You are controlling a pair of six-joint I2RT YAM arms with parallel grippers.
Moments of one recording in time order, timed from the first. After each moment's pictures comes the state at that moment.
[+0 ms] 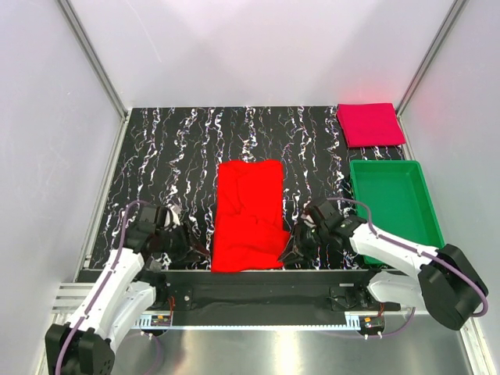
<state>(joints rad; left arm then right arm) -0.20 0.72 0.44 -0.84 0.54 -0.68 0.68 1.16 0.52 -0.36 -0.57 1.14</state>
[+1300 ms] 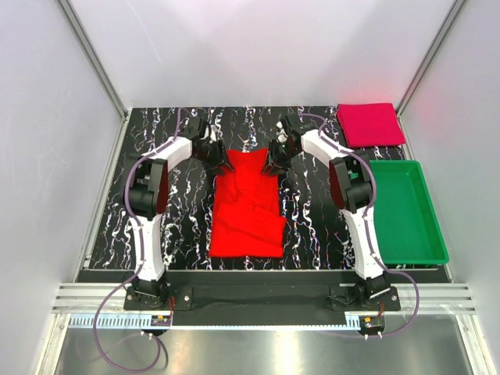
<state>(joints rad) -0.22 2.15 1.58 -0.50 0.47 -0.49 0.38 2.39 1.94 -0.68 -0.49 0.51</state>
